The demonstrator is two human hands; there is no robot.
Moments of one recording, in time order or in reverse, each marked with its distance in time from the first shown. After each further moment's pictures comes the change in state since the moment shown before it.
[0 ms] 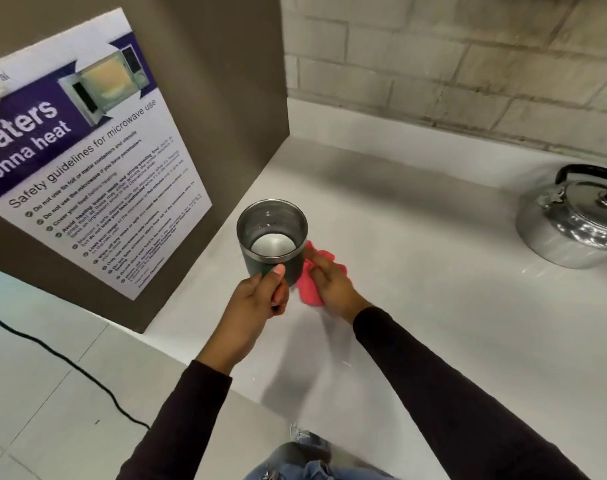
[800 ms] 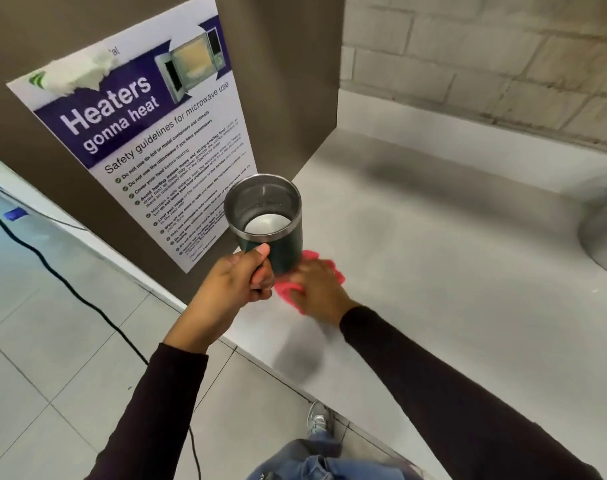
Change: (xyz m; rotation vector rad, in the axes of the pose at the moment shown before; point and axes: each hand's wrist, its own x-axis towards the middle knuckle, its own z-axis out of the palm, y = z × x) left_hand -0.029 0.022 -0.076 -0.003 0.036 0.029; right_hand 0.019 -0.044 0.073 -0.236 -0.132 -0.394
